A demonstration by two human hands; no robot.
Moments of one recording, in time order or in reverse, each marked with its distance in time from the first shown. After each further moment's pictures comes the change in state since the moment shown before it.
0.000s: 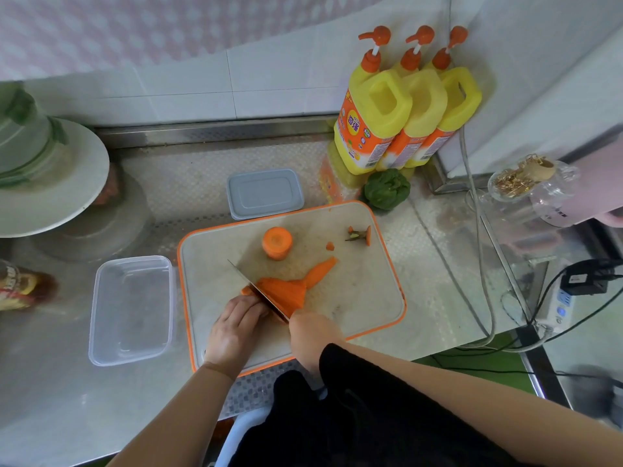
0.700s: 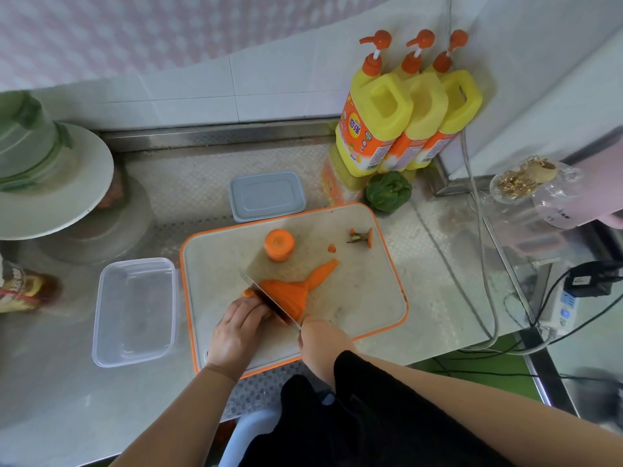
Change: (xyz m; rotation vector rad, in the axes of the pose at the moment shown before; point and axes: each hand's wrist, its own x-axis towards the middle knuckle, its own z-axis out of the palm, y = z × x) left_hand 0.000 0.001 0.000 0.021 -0.011 -0.006; right_hand 0.002 0.019 0.012 0.084 -0.001 0.015
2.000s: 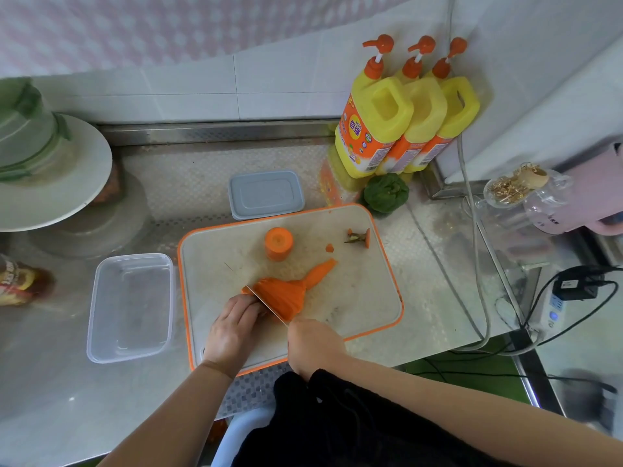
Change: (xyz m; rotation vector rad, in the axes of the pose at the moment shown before) left_hand 0.004 0.004 -0.001 0.024 0.047 -0.041; right_hand -0.023 -0.030 -0.012 -0.046 0.066 0.015
